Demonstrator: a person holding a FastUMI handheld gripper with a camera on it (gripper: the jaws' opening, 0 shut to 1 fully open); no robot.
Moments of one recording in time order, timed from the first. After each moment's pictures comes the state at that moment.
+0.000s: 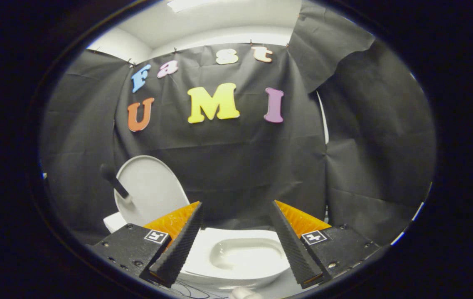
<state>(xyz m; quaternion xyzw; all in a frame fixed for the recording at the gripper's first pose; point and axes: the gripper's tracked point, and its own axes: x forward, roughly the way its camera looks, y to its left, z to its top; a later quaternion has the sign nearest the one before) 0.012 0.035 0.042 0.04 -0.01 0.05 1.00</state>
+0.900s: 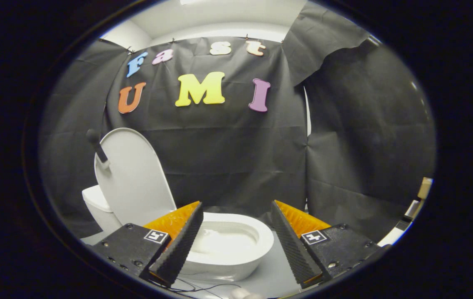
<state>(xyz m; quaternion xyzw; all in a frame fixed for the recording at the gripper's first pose) -0.001 -0.012 -0.017 0.01 0.00 0.01 1.00</state>
